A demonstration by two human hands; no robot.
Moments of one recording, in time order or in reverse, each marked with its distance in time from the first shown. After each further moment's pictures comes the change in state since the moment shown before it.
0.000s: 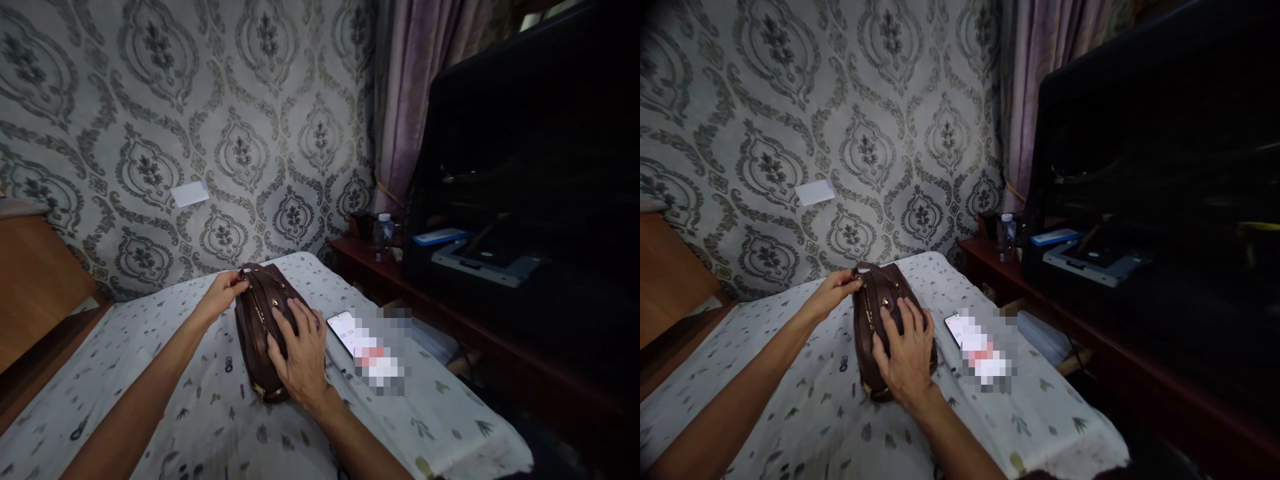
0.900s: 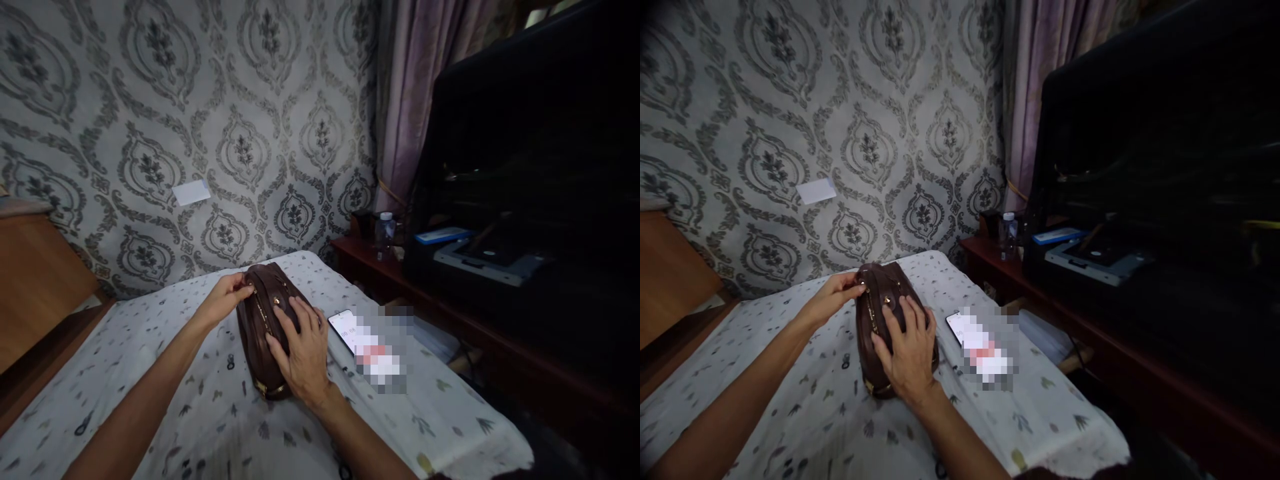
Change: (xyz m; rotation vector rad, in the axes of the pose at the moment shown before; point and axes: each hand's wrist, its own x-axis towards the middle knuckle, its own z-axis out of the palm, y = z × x) left_hand -0.017 0.011 0.006 0.004 -0.062 0.023; right_hand -0.001 0.001 0.001 0.003 -0.023 0.009
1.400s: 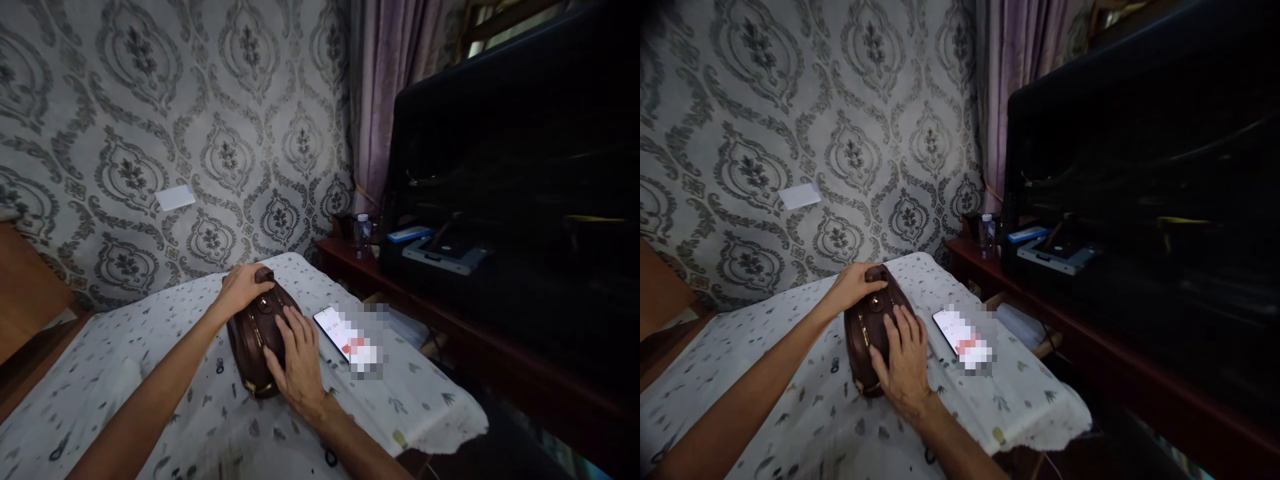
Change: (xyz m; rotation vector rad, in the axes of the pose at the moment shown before) left_hand 0.029 0.034 0.040 0.432 0.048 0.193; right_hand -0.026 0.004 -0.009 -0.010 0.026 -0.020
